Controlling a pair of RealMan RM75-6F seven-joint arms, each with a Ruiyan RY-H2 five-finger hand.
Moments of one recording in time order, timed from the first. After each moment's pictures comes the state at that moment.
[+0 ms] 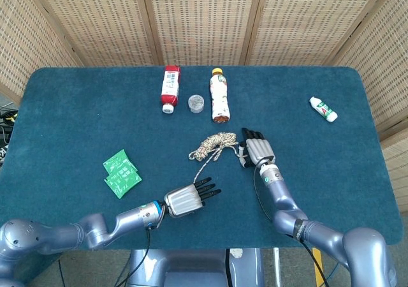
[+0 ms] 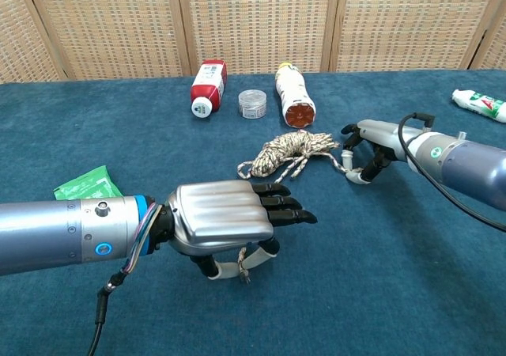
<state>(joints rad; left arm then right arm) -0.96 -1.76 0.06 -1.20 1.74 0.83 0.27 0.82 -1.82 0.28 -0.94 -0.92 0.71 -0.18</state>
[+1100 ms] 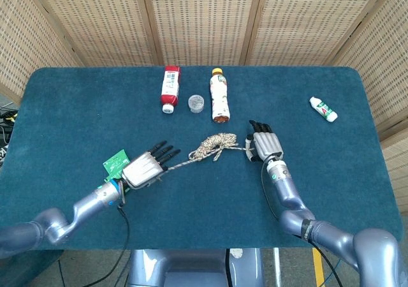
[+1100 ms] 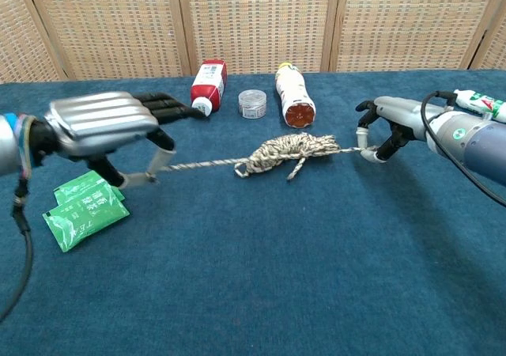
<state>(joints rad) -0.82 -1.48 0.06 -1.23 1.65 1.04 0.12 0.79 -1.75 0.28 -1.00 -0.98 0.80 -0.18</state>
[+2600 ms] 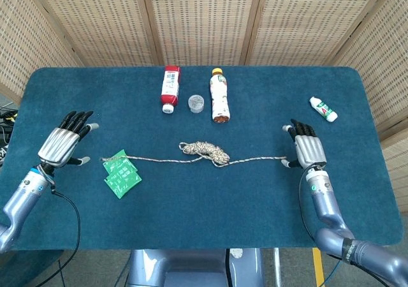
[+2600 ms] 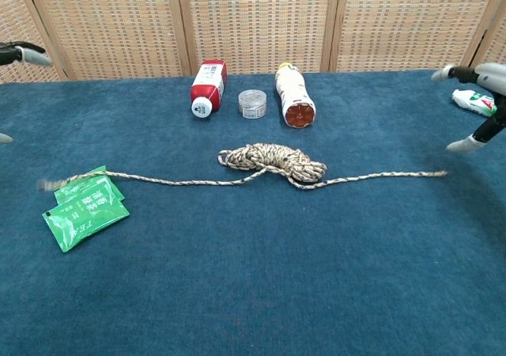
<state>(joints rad) -0.58 -1.35 0.00 -1.05 1.51 1.18 -0.26 0.59 -1.49 0.24 -1.29 -1.04 1.03 -0.17</state>
